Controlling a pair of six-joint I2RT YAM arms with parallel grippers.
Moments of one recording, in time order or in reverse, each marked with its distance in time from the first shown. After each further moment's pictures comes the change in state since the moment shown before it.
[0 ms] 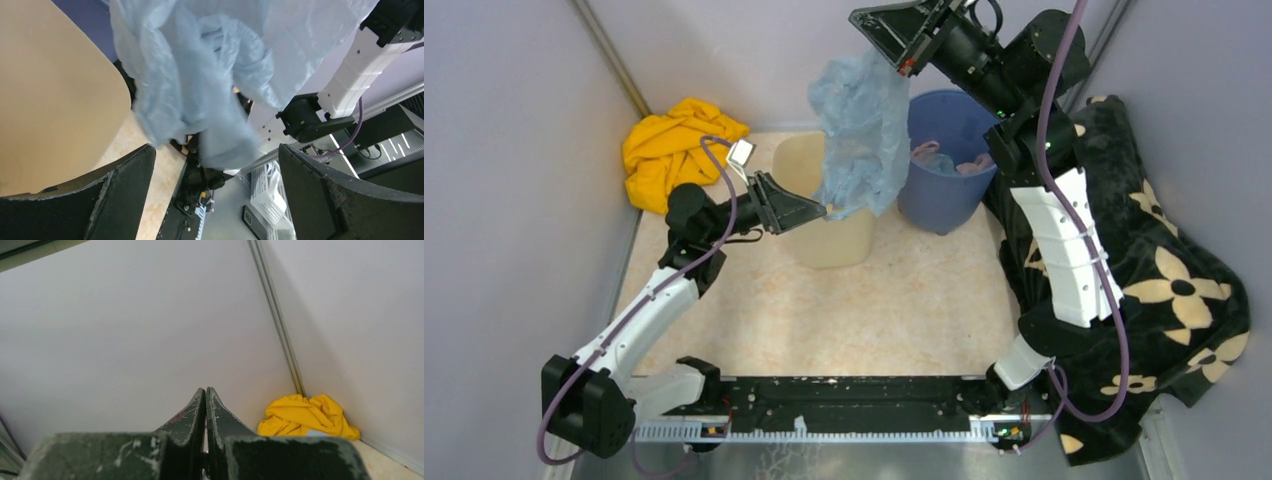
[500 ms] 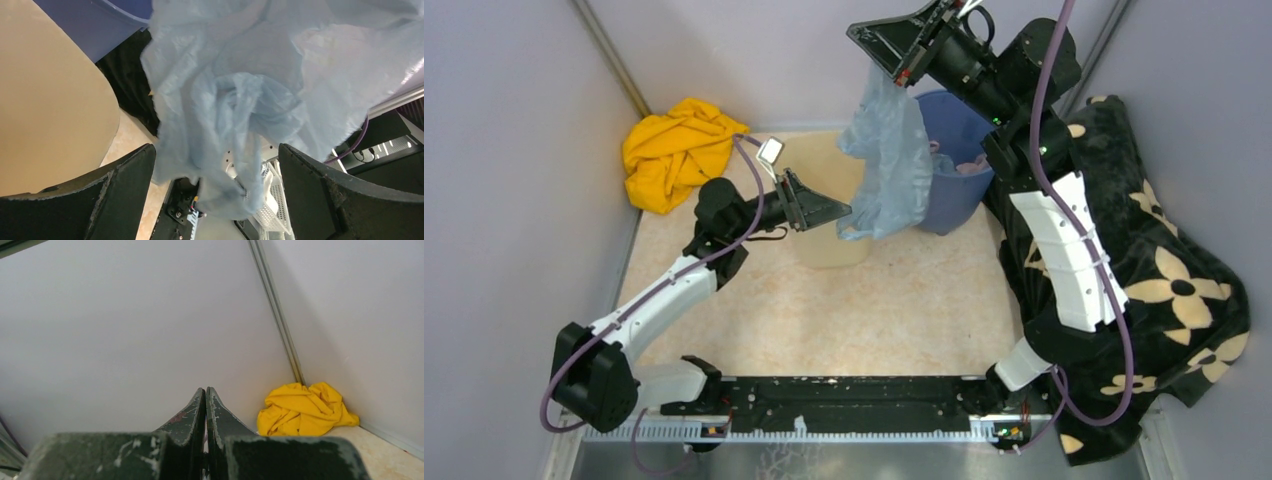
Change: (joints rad) left arm -0.114 0.117 0.047 0.049 -0.101 -0.013; right arm 0.010 -0.042 -0.109 0.007 0.005 -0.002
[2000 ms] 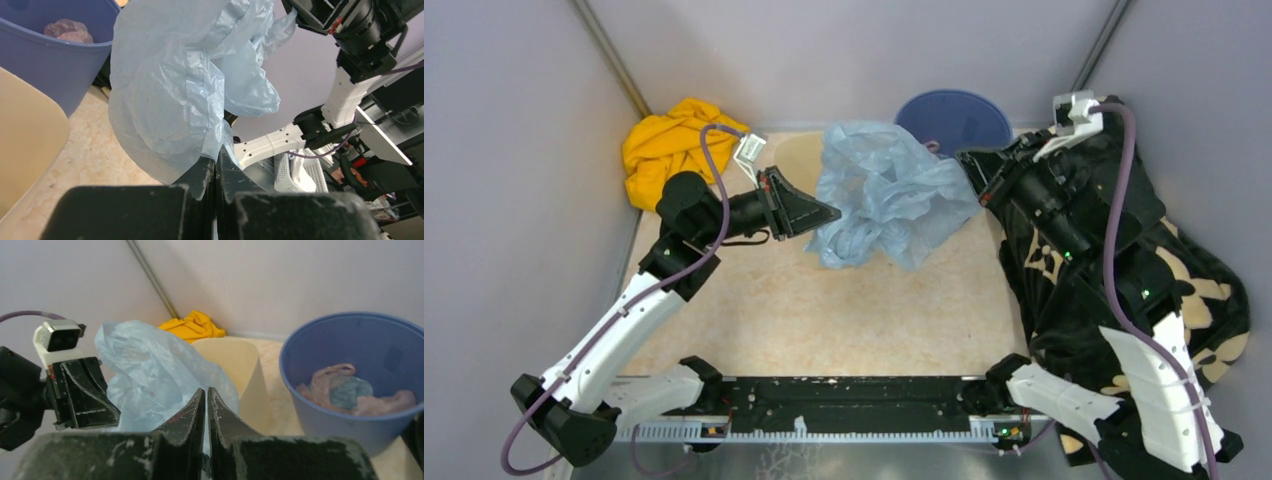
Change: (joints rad) left arm -0.096 -0.181 0.216 -0.414 -0.049 0.293; right arm 0.002 -0.632 -0.640 -0.336 0.424 -0.259
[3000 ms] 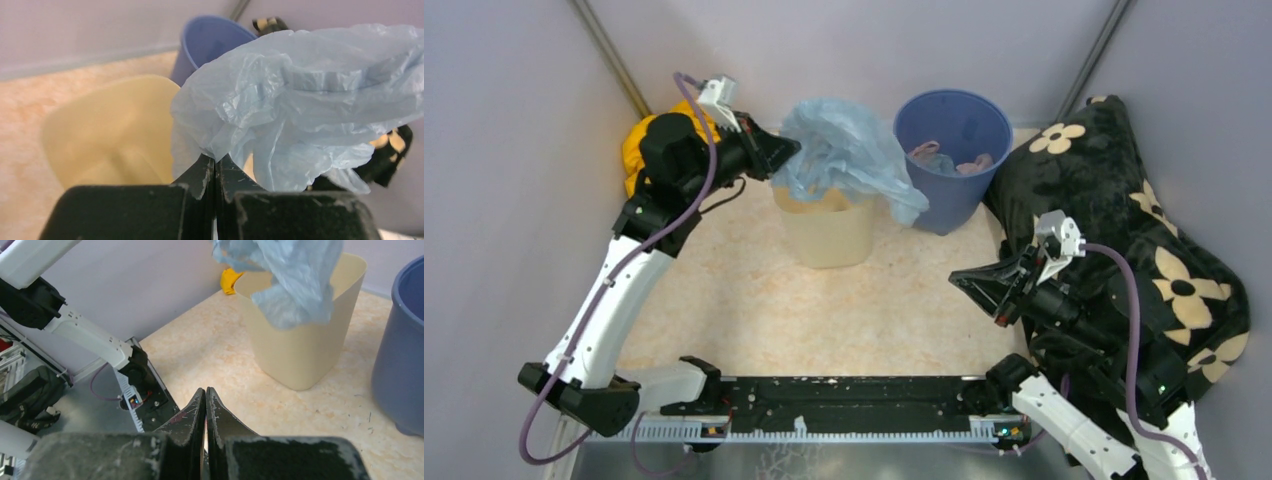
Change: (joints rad) left arm 0.121 0.171 0.370 -0.464 -0.380 0.335; right arm 0.000 -0.483 -0.459 -0.087 -0.434 -0.075
